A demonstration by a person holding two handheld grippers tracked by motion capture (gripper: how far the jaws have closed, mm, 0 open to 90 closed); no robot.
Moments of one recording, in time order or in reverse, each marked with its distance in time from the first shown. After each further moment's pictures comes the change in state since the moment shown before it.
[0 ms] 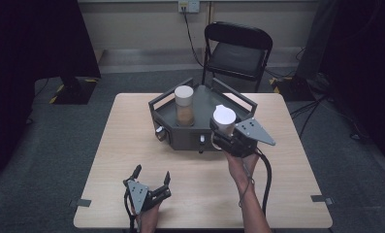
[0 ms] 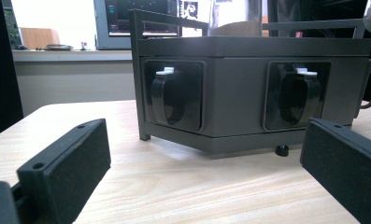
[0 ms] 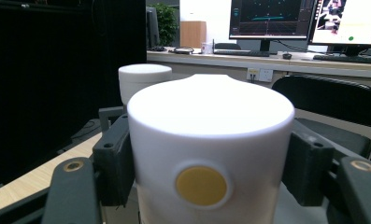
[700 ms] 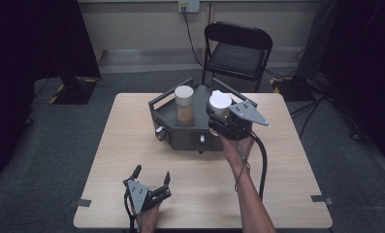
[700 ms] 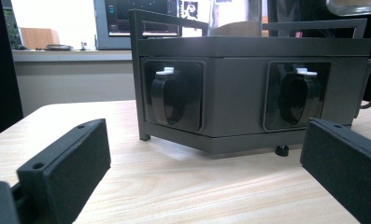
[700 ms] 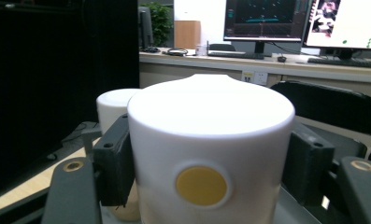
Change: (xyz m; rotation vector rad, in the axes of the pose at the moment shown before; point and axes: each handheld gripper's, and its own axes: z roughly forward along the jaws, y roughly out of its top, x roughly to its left) left arm 0.000 0.000 0.000 0.000 0.000 -0.001; right arm 0.000 0.024 0.037 0.009 -0.032 0.005
